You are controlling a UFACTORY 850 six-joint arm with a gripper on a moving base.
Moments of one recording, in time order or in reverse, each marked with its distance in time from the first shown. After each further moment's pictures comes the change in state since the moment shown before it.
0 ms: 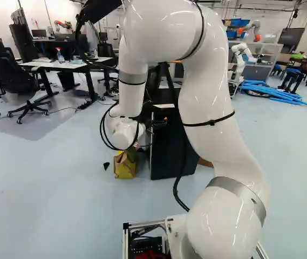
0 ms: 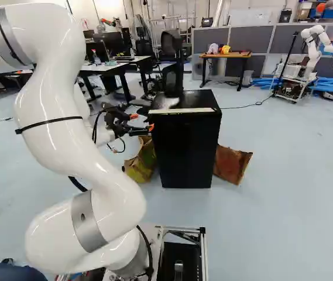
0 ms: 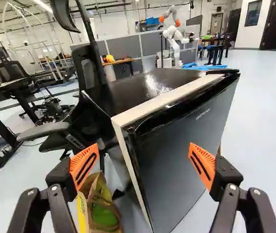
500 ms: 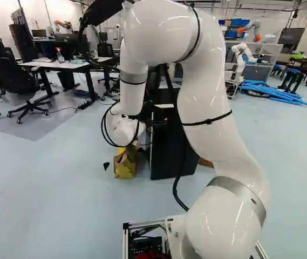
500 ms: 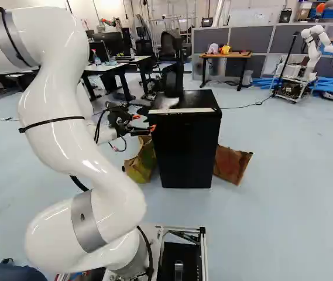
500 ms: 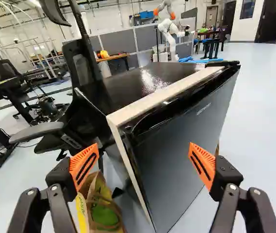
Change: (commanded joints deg) arm -1.6 -1.4 -2.3 0.8 -2.5 0.0
